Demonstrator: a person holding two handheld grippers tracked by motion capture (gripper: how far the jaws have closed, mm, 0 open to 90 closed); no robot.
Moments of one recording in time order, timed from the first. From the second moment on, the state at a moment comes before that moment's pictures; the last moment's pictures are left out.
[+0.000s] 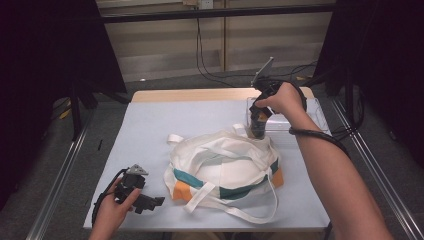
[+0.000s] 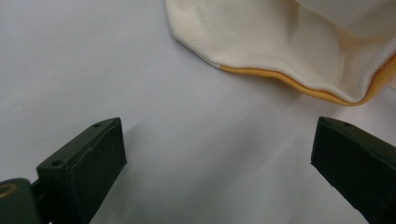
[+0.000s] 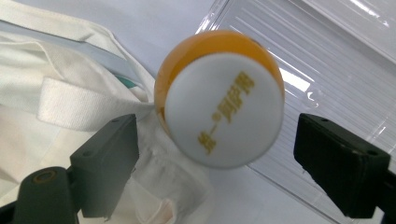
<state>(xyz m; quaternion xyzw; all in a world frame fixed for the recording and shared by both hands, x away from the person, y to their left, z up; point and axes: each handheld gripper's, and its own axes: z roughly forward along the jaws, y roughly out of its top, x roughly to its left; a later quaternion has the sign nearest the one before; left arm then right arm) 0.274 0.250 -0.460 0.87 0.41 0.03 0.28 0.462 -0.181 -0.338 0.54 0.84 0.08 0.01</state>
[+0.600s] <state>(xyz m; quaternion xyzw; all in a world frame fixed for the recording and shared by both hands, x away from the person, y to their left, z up) 0.274 0.249 -0.459 0.87 0.40 0.03 0.27 0.443 -0.204 -0.330 0.54 0.84 0.08 0.01</state>
